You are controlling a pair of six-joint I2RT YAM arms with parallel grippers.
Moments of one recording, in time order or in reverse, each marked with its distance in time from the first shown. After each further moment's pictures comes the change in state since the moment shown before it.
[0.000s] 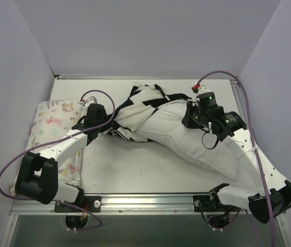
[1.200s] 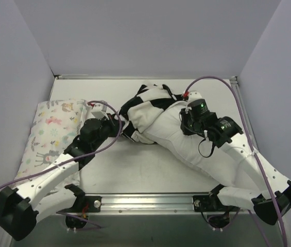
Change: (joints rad) left arm -0.202 -0.319 -0.192 0.285 0.141 0.219; right arm 0.152 -0.026 -0.040 -0.014 0.137 -0.108
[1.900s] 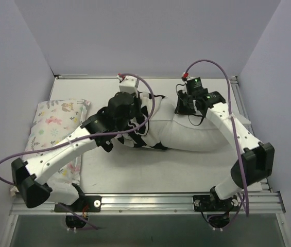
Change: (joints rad) left arm -0.338 0.195 0.628 -0.390 -0.422 0.223; right arm -0.221 0.316 0.205 0.038 -0.204 0.066
